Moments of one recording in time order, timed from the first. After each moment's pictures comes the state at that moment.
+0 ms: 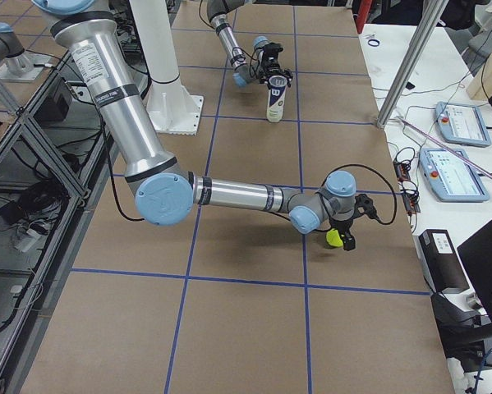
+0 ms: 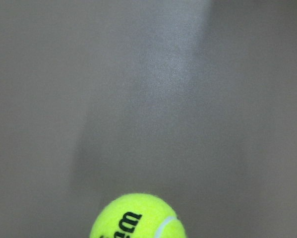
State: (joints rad) left arm -0.52 -2.33 -0.97 -3.66 -1.64 -0.39; right arm 1.22 -1.15 1.01 -0.84 2.12 0.32
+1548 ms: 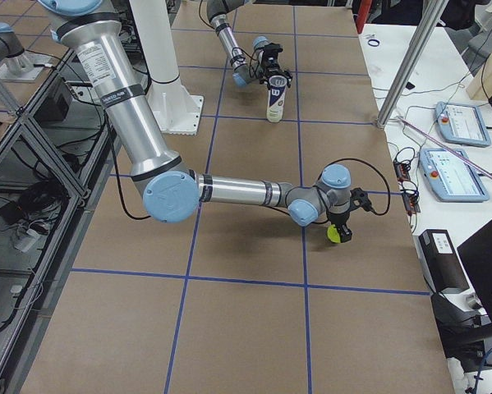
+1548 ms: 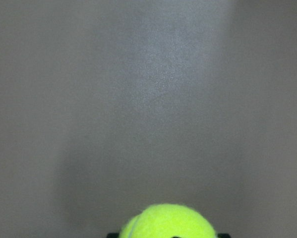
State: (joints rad) left arm -0.52 -2.33 -0.97 -3.66 -1.64 -0.39; right arm 1.16 -1.14 1.06 -0.85 2.07 0.36
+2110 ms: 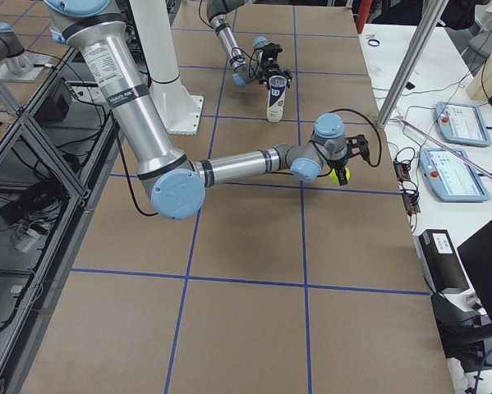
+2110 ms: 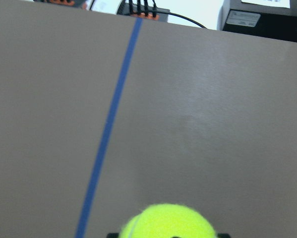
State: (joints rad) left arm -0.51 -2.33 -0.97 -3.66 -1.64 -0.39; right arm 1.08 -1.11 1.35 -0.84 2.11 0.88
